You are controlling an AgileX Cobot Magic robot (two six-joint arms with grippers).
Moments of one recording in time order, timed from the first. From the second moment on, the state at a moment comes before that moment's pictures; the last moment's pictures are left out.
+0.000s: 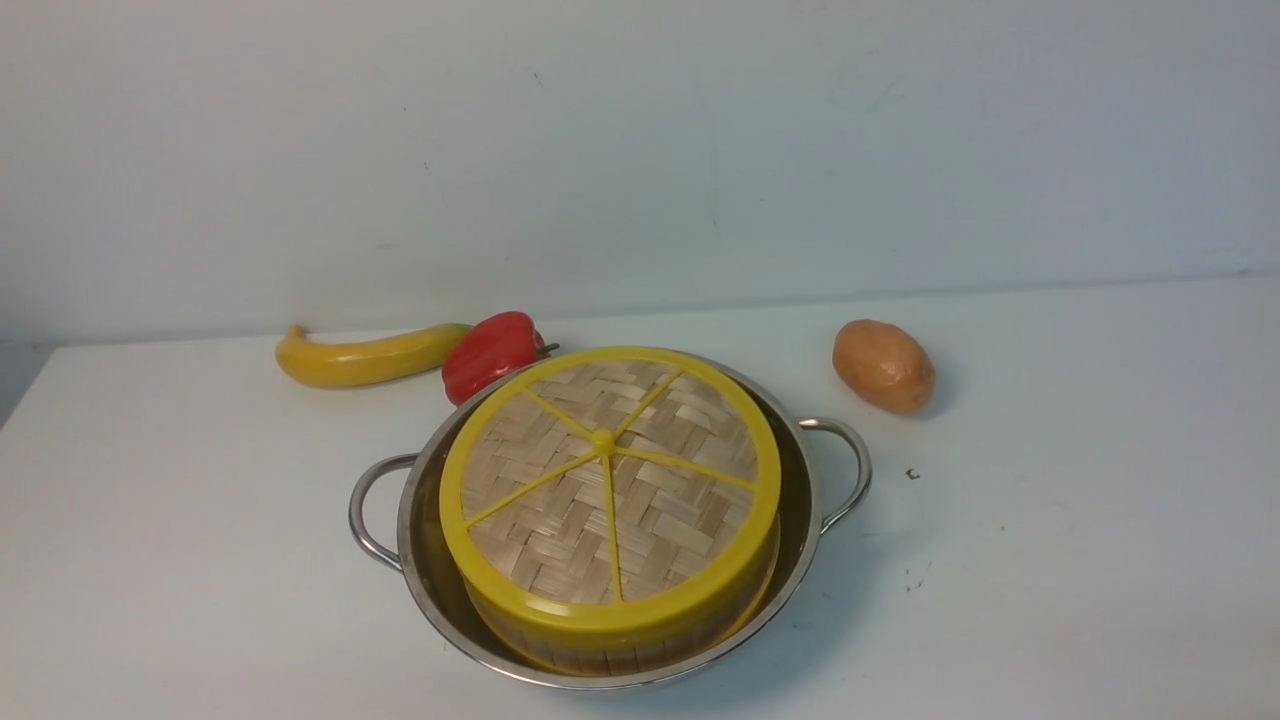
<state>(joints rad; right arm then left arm) 0.07 -0.01 0.02 0.01 0.40 0.00 0.04 -0.01 0.02 -0.08 0.41 0.13</state>
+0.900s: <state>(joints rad) 0.07 -0.01 0.02 0.01 0.40 0.00 0.04 -0.01 0.02 -0.08 0.41 0.13</state>
